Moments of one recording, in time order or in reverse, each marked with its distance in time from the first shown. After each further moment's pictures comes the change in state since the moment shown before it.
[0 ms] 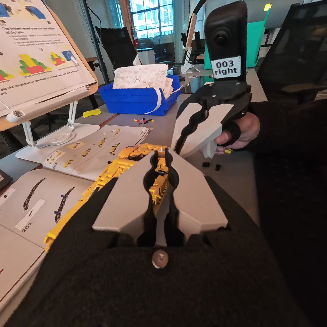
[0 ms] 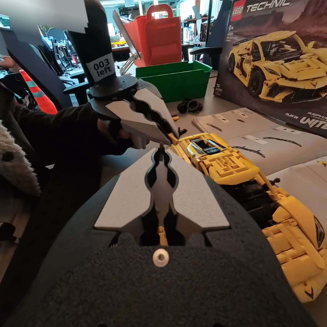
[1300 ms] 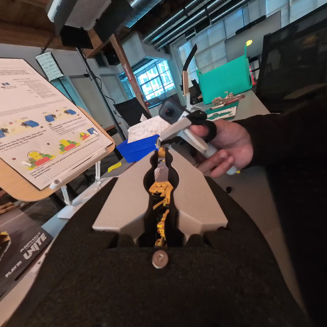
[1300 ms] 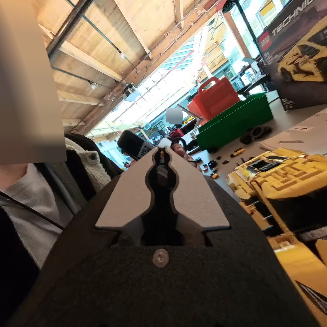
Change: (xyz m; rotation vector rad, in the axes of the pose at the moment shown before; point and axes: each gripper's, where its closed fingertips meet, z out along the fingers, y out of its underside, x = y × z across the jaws) left arm 0.028 -0.043 -0.007 0.268 -0.041 0.299; right arm -0.008 -0.051 -0.034 0.376 -0.399 0.564
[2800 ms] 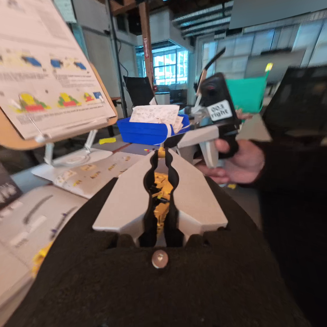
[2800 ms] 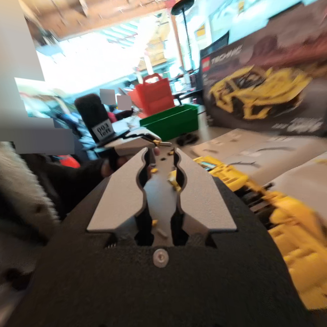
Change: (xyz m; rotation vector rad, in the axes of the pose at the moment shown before) left arm -0.031 0.021 0.003 -0.053 -0.095 -0.386; right arm 0.033 -0.005 -0.003 -0.076 0.370 -0.406
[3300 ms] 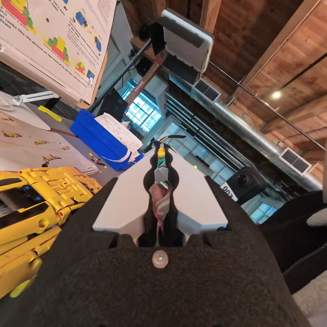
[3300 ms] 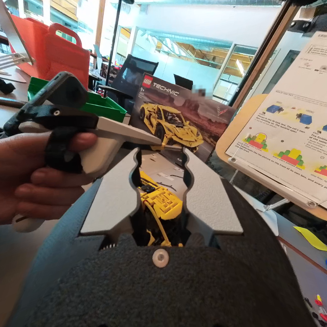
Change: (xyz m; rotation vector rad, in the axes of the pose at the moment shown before) left arm -0.008 -0.023 -0.001 0.269 0.093 -0.762; right arm -0.002 -0.018 0.025 0.001 0.512 -0.688
